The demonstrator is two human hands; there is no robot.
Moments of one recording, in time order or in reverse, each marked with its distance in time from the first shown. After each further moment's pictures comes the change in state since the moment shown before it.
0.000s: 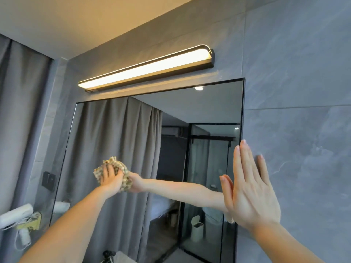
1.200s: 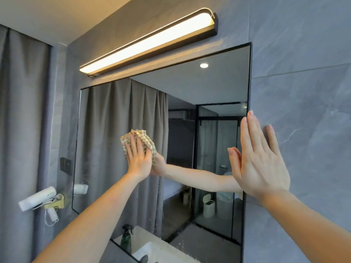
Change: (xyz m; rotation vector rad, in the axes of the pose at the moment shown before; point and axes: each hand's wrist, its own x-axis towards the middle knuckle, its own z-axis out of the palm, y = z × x) left_hand -0.060 0.039 0.033 0.071 0.106 0.370; right_hand 0.000 -0.003 -0.005 0.003 -0.012 0.002
